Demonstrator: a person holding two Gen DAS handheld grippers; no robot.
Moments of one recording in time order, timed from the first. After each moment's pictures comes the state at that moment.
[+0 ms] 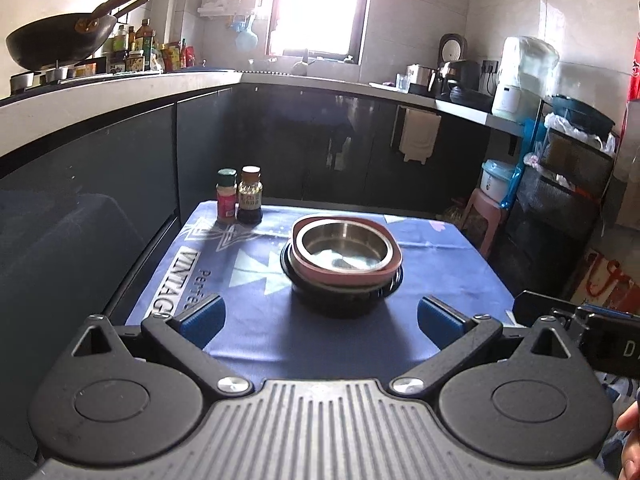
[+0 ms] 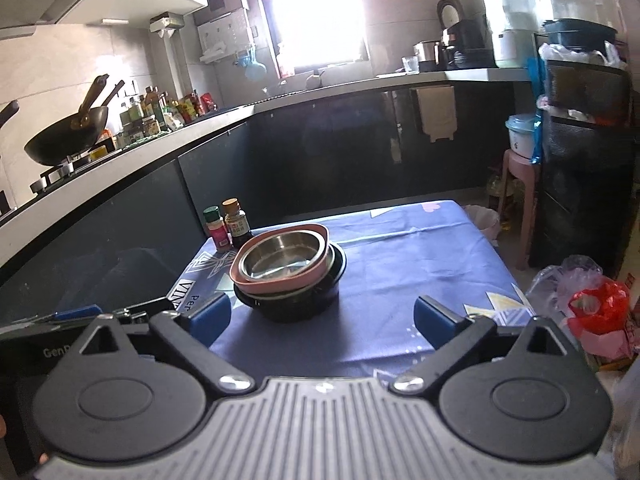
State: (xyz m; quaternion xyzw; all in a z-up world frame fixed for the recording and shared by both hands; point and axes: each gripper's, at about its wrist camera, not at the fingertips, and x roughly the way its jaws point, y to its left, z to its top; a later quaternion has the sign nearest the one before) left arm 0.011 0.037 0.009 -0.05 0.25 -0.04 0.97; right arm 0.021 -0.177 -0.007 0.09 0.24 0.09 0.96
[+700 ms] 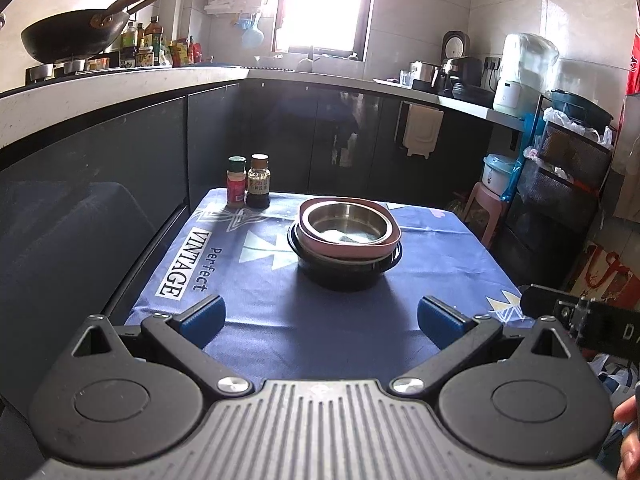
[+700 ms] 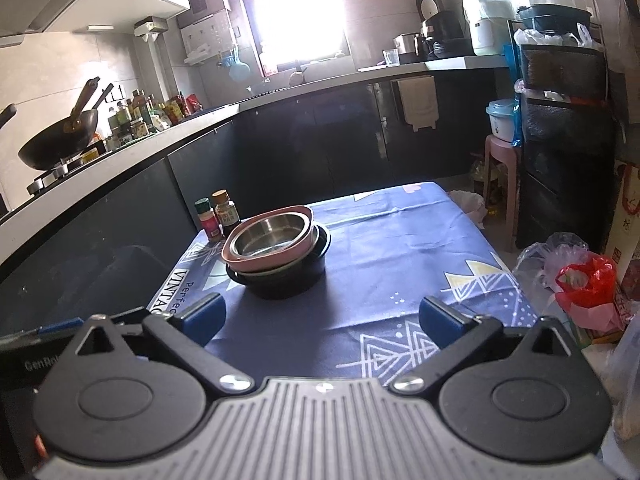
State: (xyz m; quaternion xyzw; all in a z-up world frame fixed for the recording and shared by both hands) left arm -0.023 0.040 0.001 -0.05 0.25 -0.03 0.97; right arm -0.005 -0.179 -0.014 0.10 0.25 0.08 0.96
